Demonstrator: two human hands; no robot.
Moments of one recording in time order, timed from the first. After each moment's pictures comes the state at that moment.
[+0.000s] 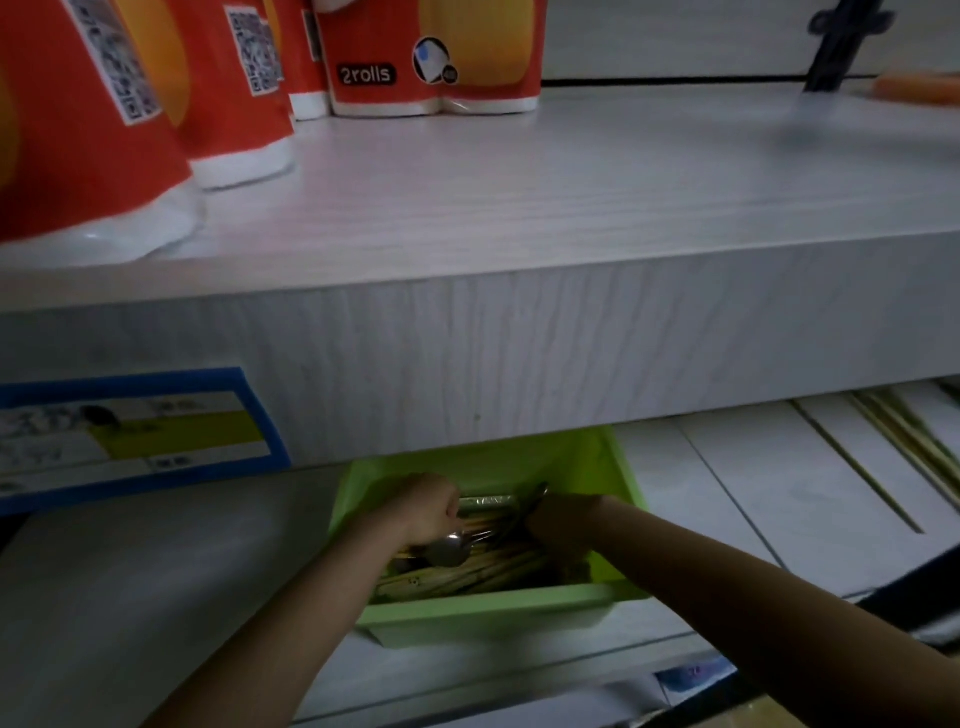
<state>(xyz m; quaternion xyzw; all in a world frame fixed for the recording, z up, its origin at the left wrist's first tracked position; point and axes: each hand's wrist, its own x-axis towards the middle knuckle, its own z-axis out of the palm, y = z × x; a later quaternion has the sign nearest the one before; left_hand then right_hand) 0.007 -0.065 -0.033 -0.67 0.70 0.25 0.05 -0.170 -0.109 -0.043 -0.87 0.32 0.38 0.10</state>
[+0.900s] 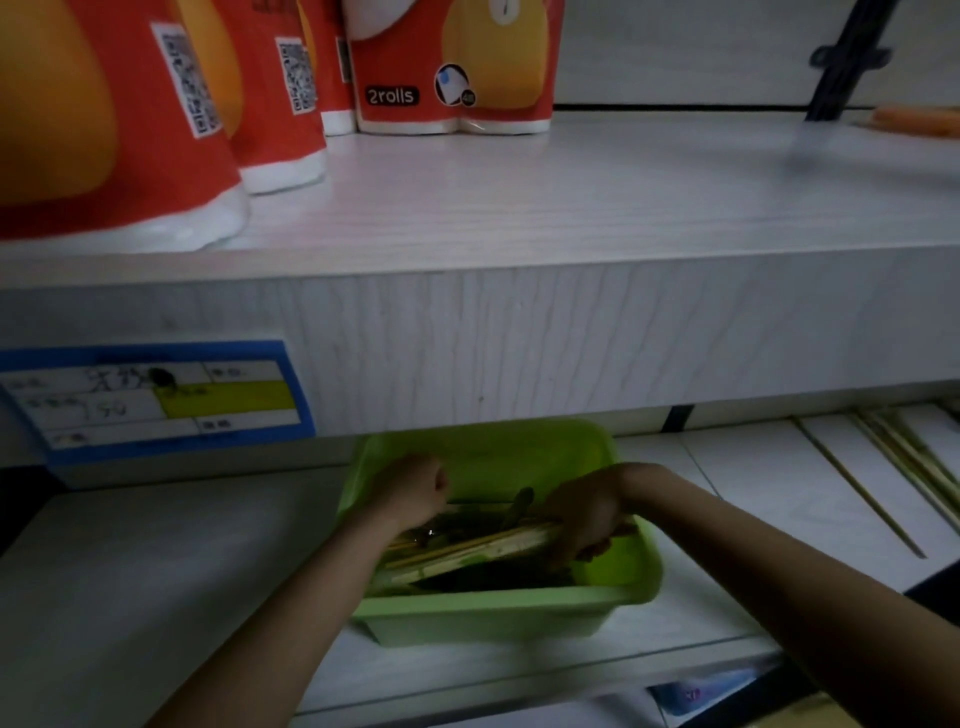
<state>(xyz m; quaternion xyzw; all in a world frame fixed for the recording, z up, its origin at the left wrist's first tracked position) 0.017 -0.067 -0.026 -0.74 0.63 0.22 -0.08 -0.182 -0.103 0.032 -0.82 0.34 0.34 0.32</state>
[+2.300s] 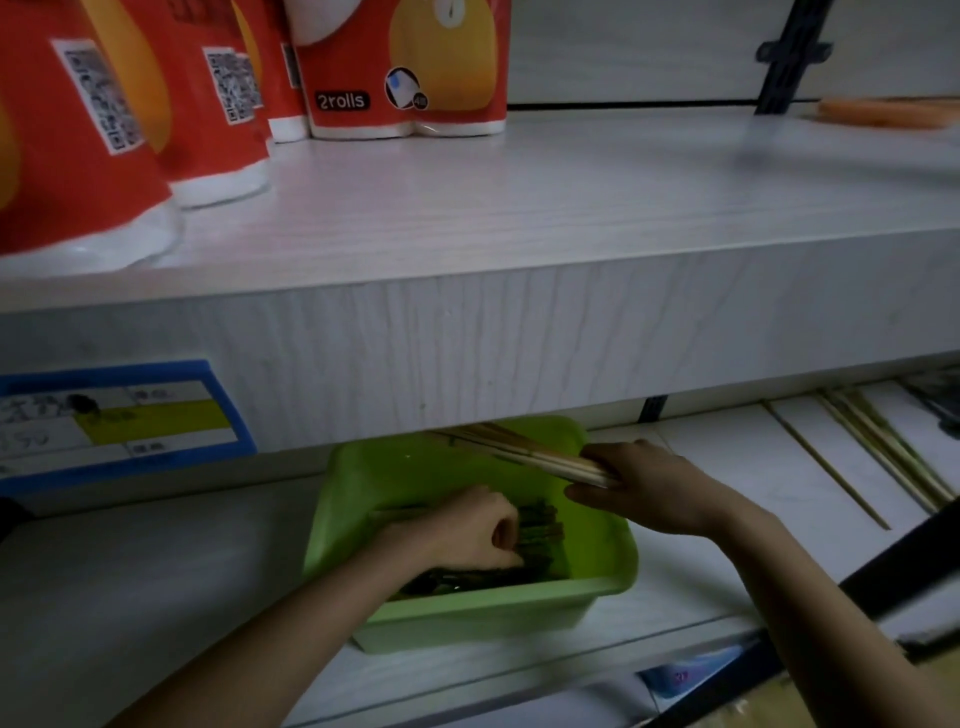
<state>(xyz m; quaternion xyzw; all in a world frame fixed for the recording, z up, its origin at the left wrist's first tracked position) -0.047 -0.055 -0.013 -0.52 0.82 0.23 0.02 -0.254 -0.072 0.057 -0.85 0.49 -0.02 0.20</state>
